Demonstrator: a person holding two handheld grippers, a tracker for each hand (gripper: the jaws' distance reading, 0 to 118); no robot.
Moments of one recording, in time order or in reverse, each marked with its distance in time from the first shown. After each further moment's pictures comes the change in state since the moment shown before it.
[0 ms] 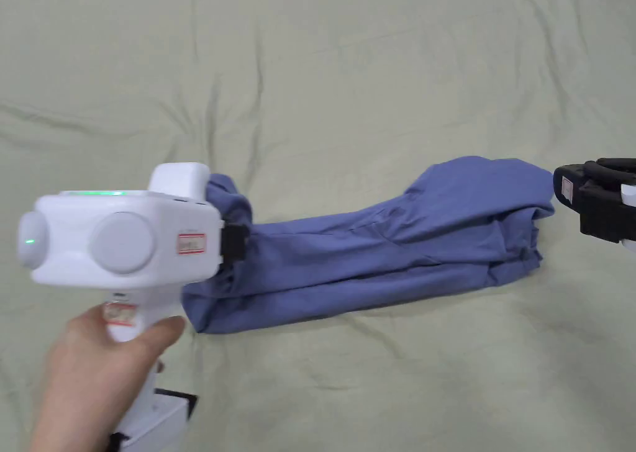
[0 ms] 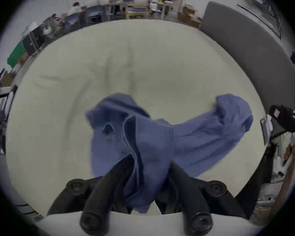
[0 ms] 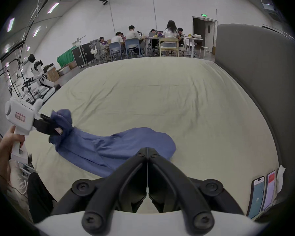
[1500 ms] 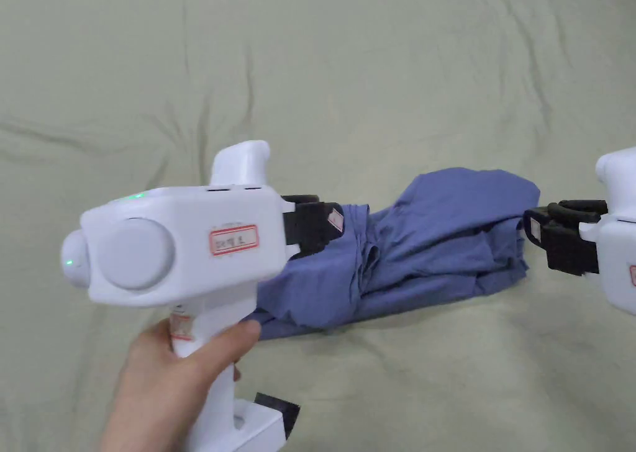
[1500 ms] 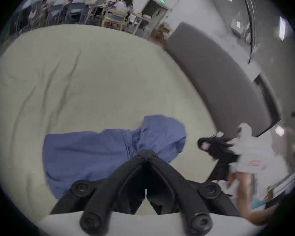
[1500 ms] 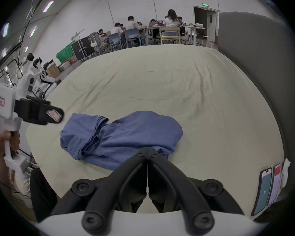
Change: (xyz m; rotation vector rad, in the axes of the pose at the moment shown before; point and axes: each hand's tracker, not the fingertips) left arm 0.025 -0.005 0.046 0.206 -0.459 0.158; right arm -0.004 -0.016 -0.014 -0.095 0.034 -0.024
